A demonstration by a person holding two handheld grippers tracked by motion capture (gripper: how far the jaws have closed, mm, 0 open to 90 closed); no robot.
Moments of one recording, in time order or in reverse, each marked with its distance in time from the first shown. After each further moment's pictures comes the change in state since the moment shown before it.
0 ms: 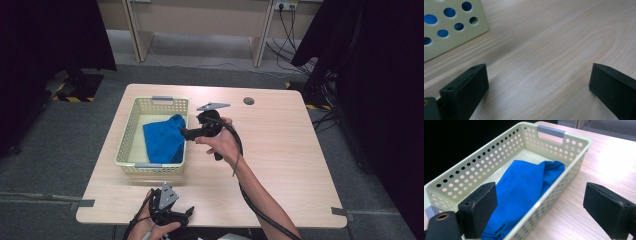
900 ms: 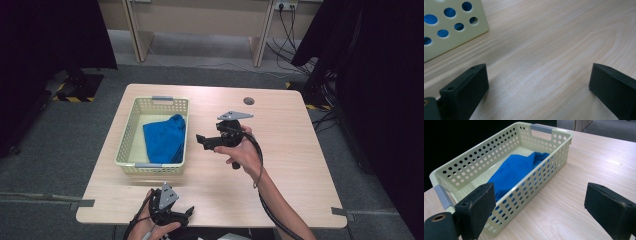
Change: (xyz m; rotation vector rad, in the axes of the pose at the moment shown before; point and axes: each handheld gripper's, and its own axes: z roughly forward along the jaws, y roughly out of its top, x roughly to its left) left arm 0.000 0.000 0.000 -0.002 0.001 0.000; right arm -0.021 -0.033 -0.045 -0.052 0.010 -0.009
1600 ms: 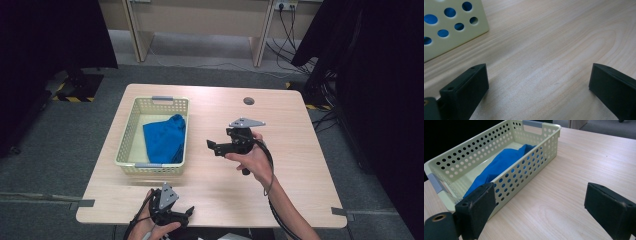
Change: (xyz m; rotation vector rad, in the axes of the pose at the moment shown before) left arm 0.000 0.000 0.000 0.000 0.002 -0.002; right arm -0.016 -0.024 -0.020 -0.016 -0.025 -0.005
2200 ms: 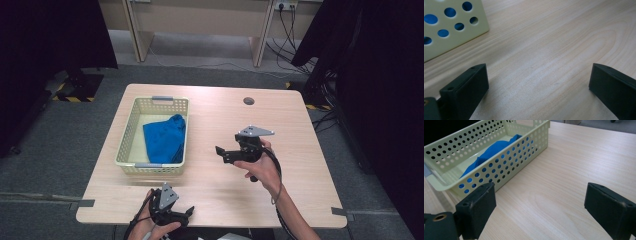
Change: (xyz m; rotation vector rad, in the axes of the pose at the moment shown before) left arm 0.000 0.000 0.000 0.000 0.002 -0.002; right arm -0.012 -0.027 -0.015 -0.005 -0.037 -0.005
